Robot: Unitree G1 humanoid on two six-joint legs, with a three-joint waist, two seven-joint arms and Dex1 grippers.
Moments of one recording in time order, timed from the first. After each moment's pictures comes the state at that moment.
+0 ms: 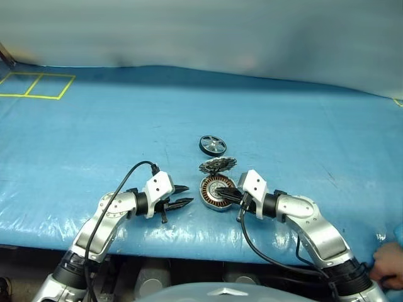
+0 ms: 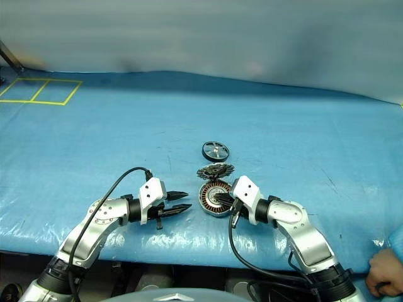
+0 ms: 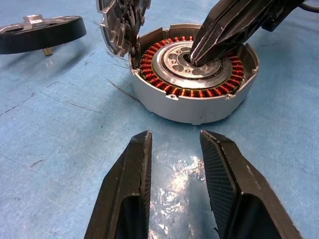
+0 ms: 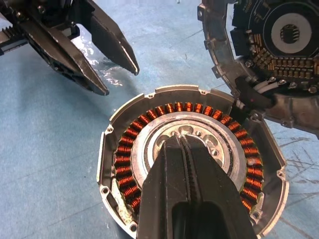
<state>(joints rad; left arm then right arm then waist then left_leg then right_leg) -0.05 0.52 -0.26 -0.20 -0.17 0.25 -0.89 -0.01 -0.52 0.22 -0.28 0.23 0.32 0.80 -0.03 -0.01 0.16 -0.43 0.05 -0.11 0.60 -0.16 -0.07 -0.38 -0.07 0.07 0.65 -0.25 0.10</state>
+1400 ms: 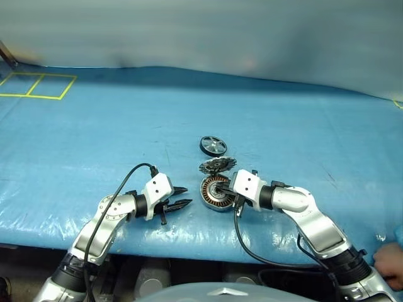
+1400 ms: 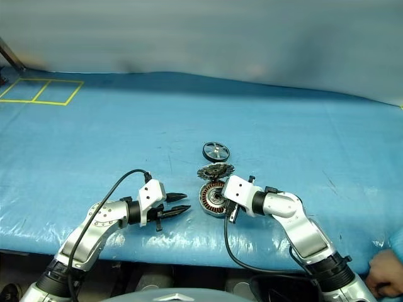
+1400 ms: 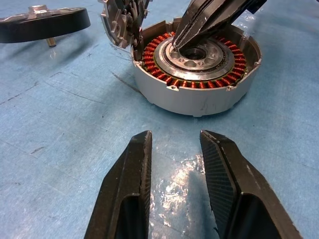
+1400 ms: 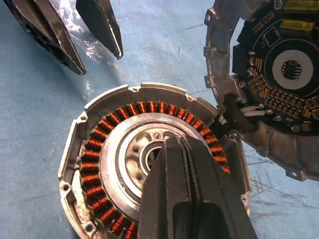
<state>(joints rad) -0.03 0.52 -0.25 -0.20 -0.17 0.25 -0.87 -0.08 -0.56 0.29 -0.28 0.06 0.28 0.78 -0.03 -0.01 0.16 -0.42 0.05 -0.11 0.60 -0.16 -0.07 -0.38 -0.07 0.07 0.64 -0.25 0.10</state>
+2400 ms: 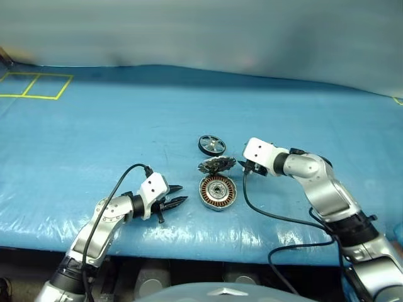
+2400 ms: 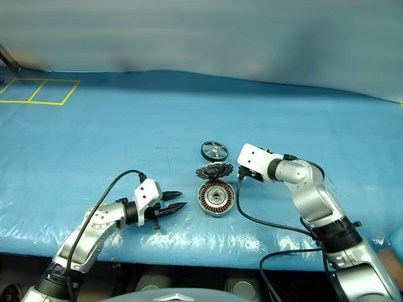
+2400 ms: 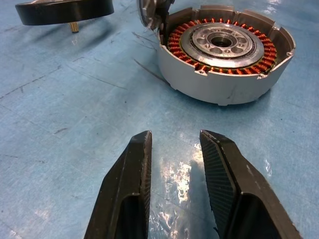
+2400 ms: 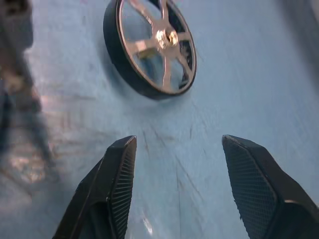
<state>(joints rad) -0.01 0.51 -0.22 -0.17 -0.16 0.22 -0.83 -0.49 -0.60 0.30 0.02 -0.16 0.34 0.74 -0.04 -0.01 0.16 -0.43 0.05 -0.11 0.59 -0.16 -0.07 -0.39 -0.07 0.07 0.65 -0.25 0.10</state>
